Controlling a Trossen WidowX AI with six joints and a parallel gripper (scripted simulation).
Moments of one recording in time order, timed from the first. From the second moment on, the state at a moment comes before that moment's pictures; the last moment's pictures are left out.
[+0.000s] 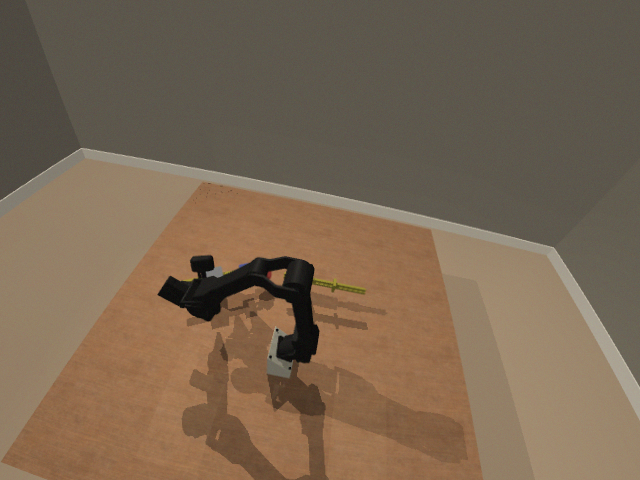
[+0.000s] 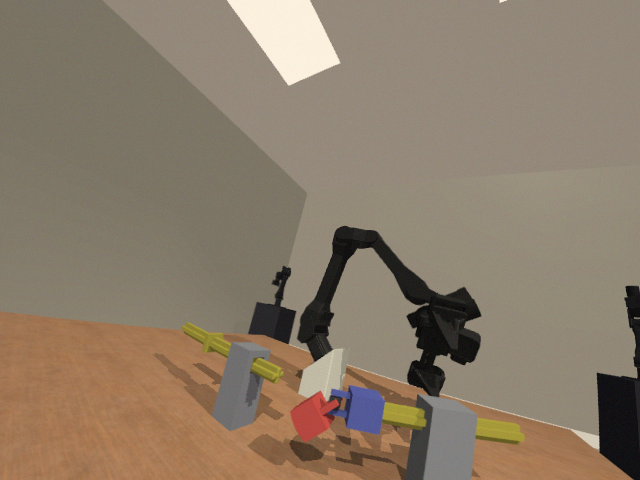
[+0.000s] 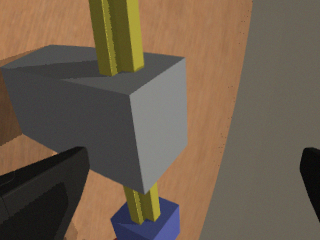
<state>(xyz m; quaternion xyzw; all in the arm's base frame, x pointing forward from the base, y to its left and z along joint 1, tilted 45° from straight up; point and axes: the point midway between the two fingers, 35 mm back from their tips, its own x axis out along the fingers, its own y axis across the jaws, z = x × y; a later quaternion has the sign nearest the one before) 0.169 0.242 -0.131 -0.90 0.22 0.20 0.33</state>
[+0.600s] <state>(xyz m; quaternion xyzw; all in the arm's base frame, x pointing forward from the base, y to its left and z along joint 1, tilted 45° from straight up) 0.214 0.224 -0.114 -0.77 0.40 0.14 0.48</state>
